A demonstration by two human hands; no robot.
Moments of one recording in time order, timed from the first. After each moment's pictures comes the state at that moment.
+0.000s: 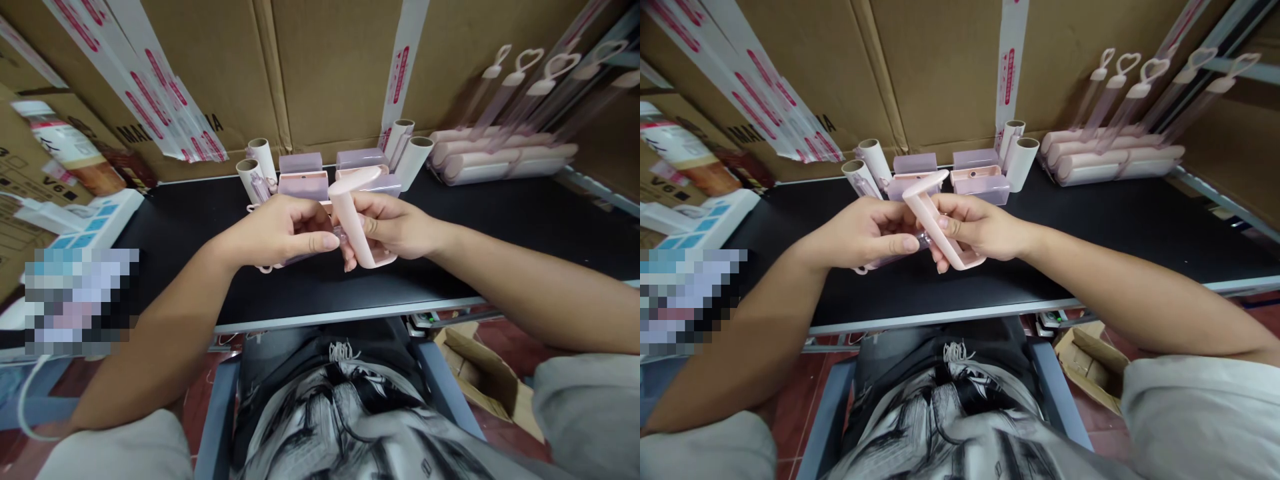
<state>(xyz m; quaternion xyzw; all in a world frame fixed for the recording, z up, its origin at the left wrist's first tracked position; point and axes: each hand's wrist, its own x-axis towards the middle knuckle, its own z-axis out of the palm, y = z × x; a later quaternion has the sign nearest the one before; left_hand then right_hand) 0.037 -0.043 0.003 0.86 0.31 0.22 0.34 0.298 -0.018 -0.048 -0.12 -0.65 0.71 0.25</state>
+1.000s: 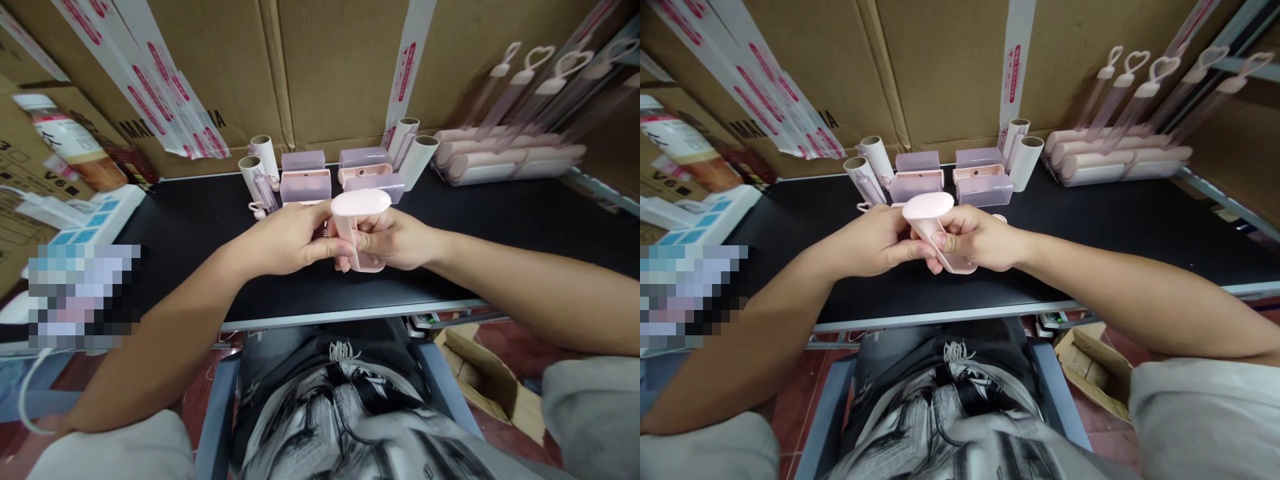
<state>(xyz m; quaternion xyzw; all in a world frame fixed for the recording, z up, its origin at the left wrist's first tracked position) 0.047 -0.046 -0.007 0.90 0.32 0.19 0.21 0.285 -0.023 -0.060 -0.07 -0.69 0.67 0.27</state>
